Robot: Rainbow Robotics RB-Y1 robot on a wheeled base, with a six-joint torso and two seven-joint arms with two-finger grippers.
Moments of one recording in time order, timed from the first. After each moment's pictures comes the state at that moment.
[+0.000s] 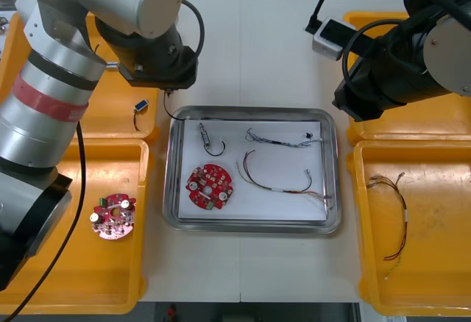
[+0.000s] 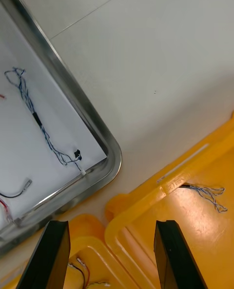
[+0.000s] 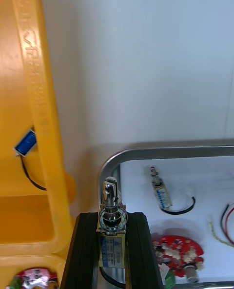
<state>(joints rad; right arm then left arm) -0.68 -0.53 0.13 -2.15 -0.60 1.92 1.87 -0.94 0.37 -0.27 -1.63 0.43 1.90 -0.99</state>
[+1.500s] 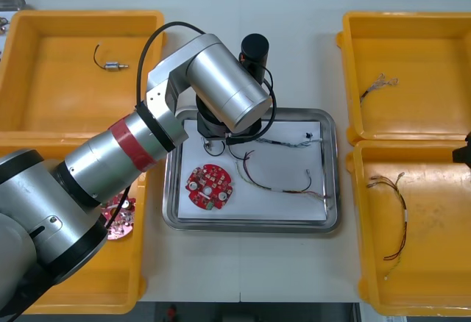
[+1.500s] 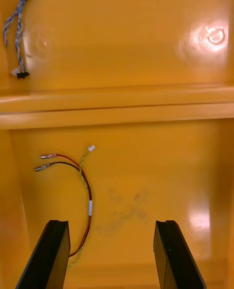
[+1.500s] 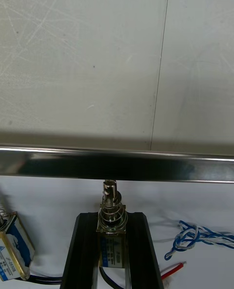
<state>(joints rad) -0.16 -0.68 -0.38 -2.27 -0.74 1.92 1.29 -0.94 0.23 -0.67 -1.35 0.40 1.51 -0.60</state>
